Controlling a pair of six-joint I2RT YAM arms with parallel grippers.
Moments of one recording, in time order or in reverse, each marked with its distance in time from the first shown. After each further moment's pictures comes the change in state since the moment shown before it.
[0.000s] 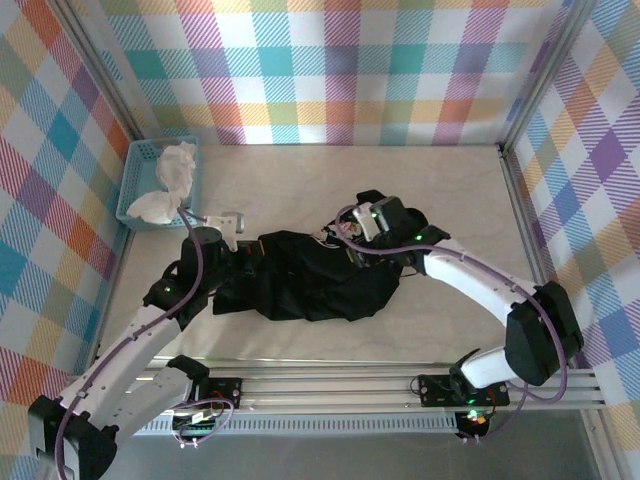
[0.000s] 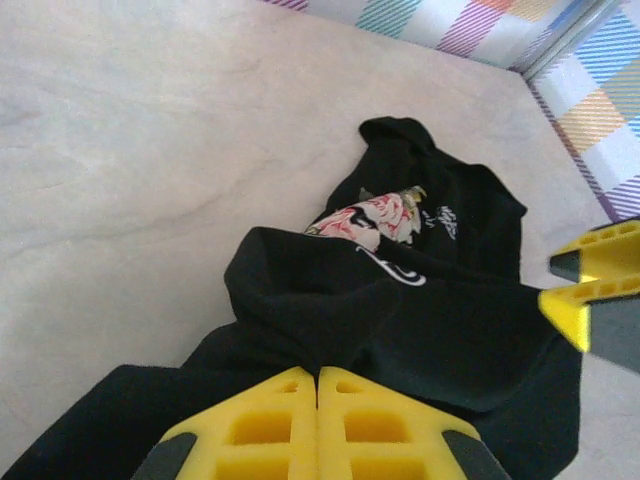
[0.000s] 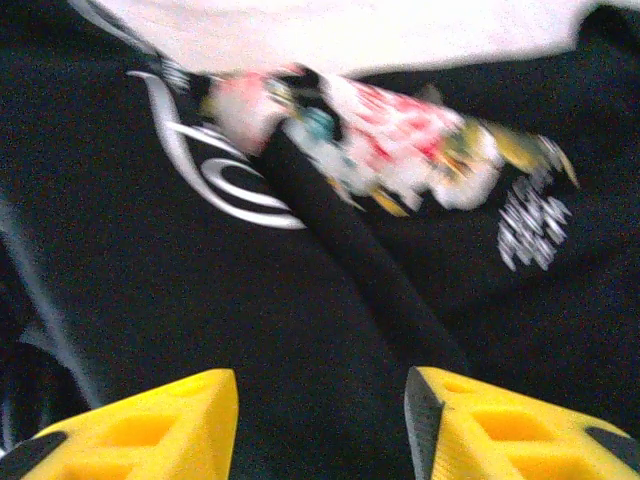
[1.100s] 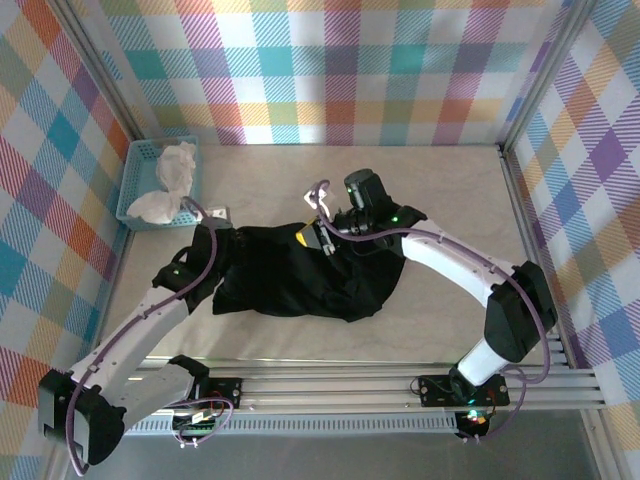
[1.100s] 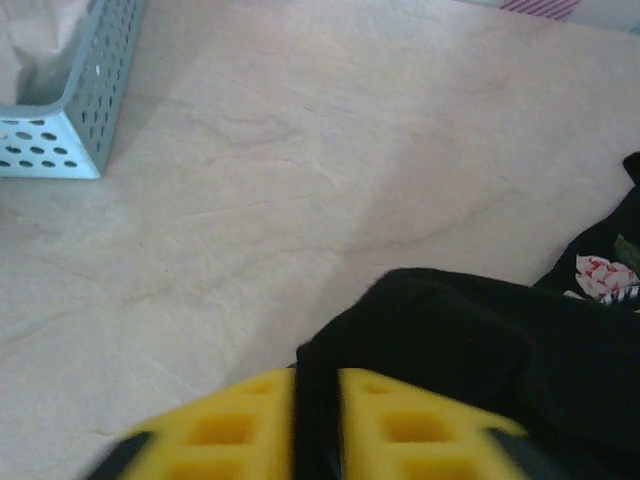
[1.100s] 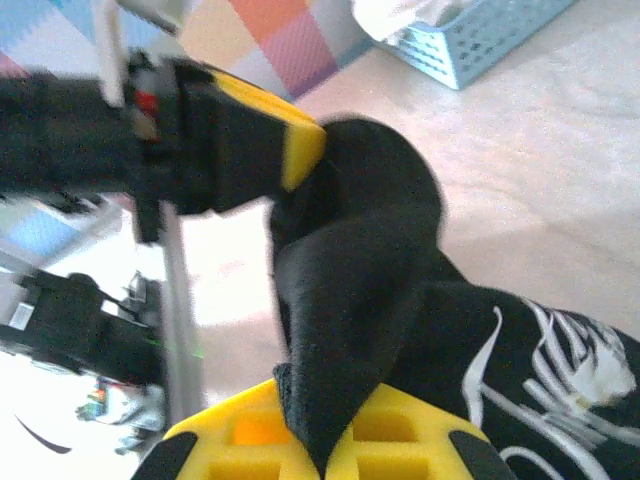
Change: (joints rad) left arm 0.013 0.138 0.078 -0.117 -0.425 0.018; right arm 0.047 0.163 0.274 0.171 -0.628 0.117
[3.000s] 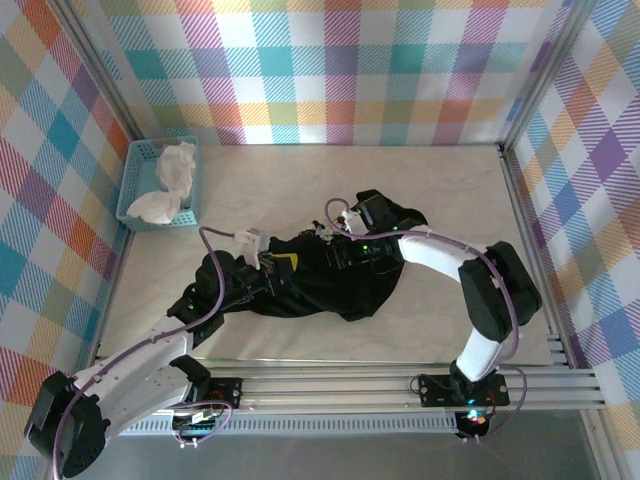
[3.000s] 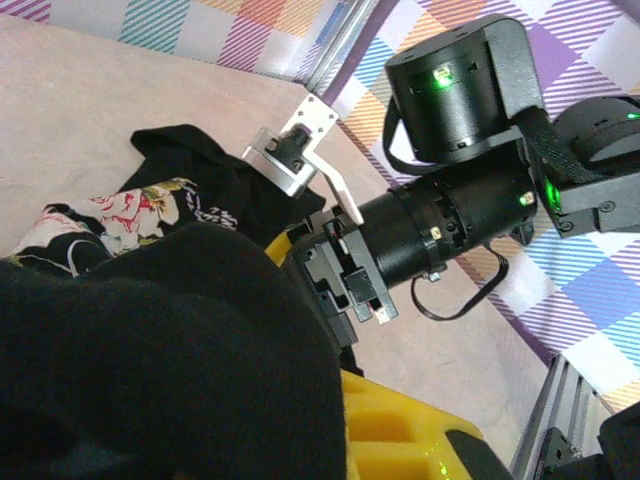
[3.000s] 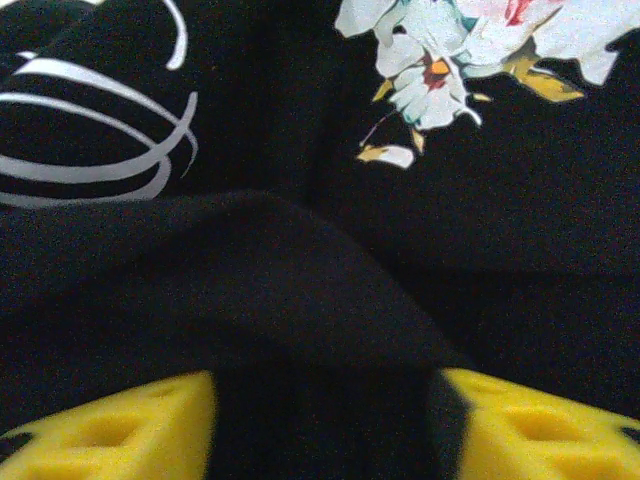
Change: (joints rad) left arm -0.172 -0.121 -0.346 0.677 0.621 -0.093; right arm -0.113 0.130 -0.210 -0.074 0.299 0.087
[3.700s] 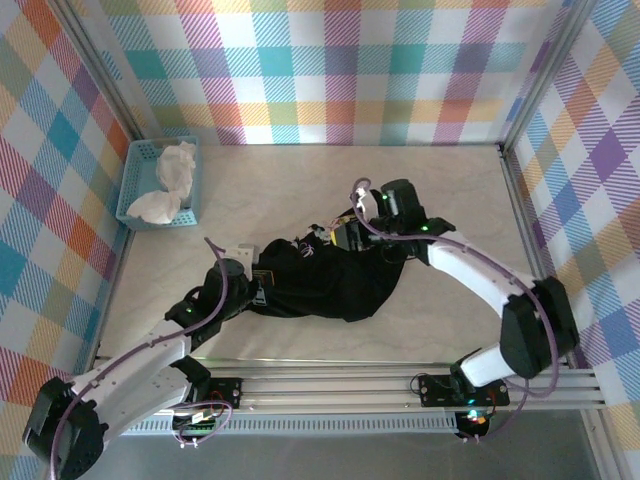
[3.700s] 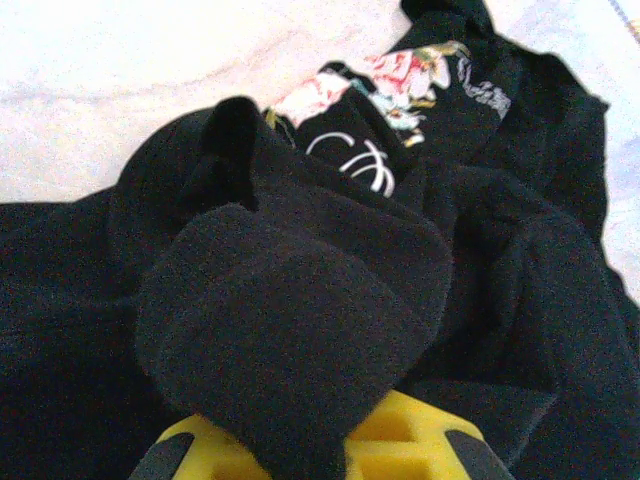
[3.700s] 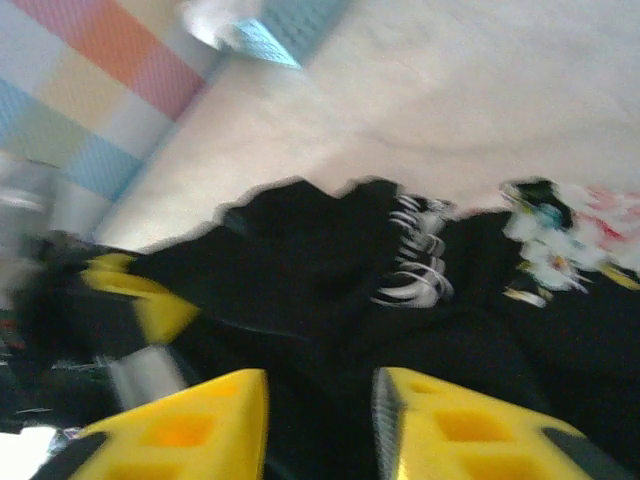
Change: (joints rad) left arm 0.000 -0.038 -0.016 -0.377 -0.337 0.026; right arm -0.035 -0.237 -0.024 0.071 -0.149 0.035
